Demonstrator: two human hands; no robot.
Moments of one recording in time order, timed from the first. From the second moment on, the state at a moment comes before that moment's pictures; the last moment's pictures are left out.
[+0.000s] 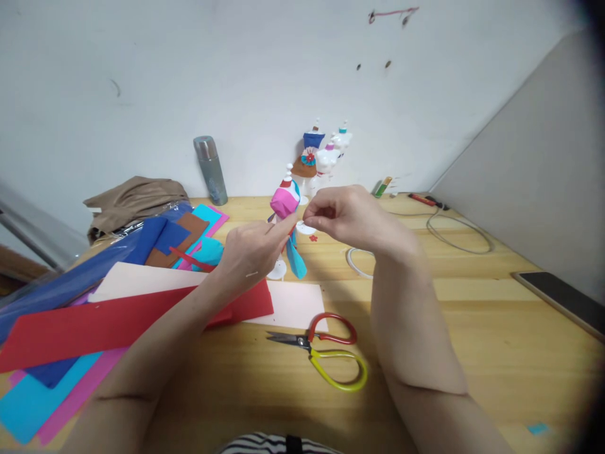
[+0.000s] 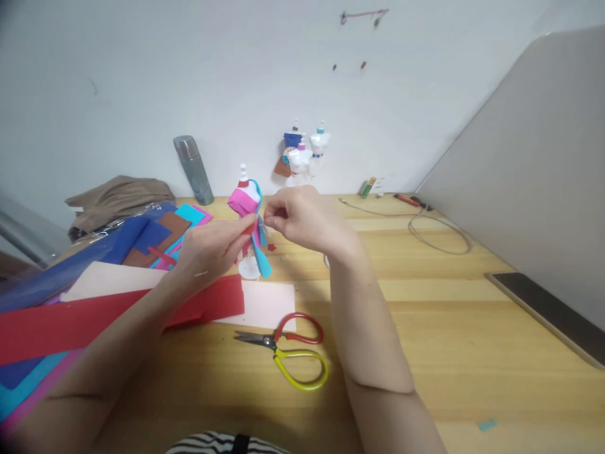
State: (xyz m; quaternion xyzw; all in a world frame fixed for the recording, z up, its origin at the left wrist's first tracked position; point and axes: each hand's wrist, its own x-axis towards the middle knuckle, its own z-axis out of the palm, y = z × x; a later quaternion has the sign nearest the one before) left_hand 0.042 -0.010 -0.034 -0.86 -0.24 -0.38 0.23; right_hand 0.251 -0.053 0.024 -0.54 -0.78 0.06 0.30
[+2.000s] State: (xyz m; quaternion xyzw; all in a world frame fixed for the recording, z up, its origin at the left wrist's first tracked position) left_hand 0.038 -0.001 -0.036 -0.86 -0.23 -0.44 0.13; right_hand 0.224 -0.044 0.012 -0.56 -0.72 0.18 0.36
